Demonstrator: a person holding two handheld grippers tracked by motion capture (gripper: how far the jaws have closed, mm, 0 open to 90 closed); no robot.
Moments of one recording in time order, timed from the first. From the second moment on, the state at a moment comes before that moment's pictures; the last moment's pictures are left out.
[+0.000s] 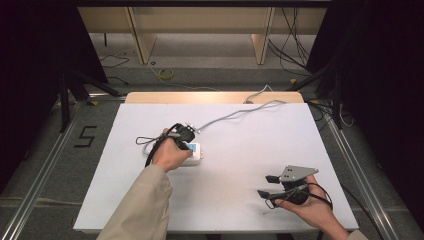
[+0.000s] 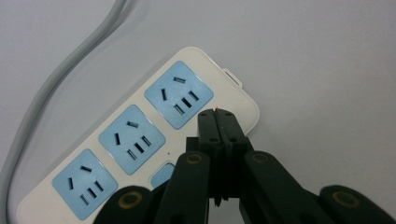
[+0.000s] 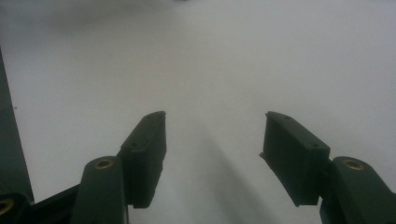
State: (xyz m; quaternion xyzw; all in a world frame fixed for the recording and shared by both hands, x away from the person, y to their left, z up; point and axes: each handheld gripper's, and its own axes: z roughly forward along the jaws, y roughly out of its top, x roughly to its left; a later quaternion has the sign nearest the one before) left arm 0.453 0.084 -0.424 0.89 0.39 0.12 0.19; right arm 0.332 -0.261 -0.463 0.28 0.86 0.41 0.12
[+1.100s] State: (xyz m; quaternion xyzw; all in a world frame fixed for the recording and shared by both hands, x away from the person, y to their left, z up) left arm 0.459 0.075 -0.427 0.90 0.38 0.12 0.18; right arm 0.332 -0.261 -0.463 0.28 0.86 0.41 0.12
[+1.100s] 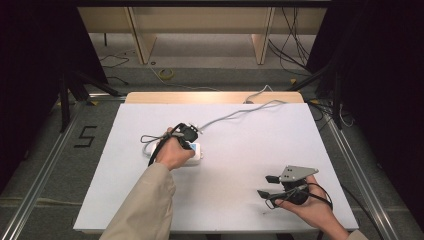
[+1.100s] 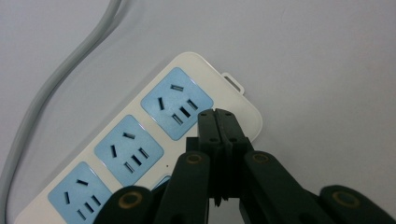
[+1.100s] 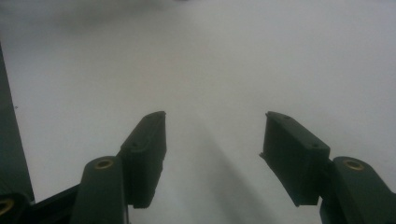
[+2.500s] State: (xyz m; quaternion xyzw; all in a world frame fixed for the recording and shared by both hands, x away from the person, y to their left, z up) left arm 0.462 0.070 -0.432 0.90 0.37 0.13 0.16; right arm 0.333 -0.261 -0.464 0.28 0.86 0.40 0.11
